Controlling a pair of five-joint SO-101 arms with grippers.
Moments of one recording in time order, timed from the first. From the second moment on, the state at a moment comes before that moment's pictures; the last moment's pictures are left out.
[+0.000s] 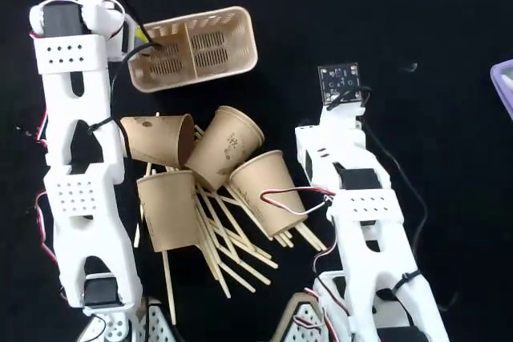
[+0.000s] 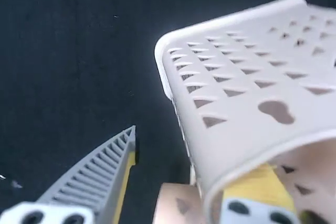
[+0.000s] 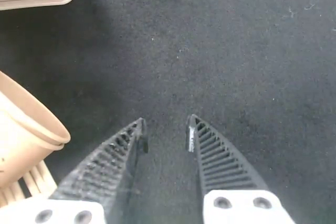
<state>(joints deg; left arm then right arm) -10.3 39.2 -72.6 96.8 -9.0 -2.9 -36.7 62.7 26.1 3.9</state>
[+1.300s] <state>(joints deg) -2.8 19.6 -48.6 97.3 1.0 -2.9 -36.7 62.7 26.1 3.9</state>
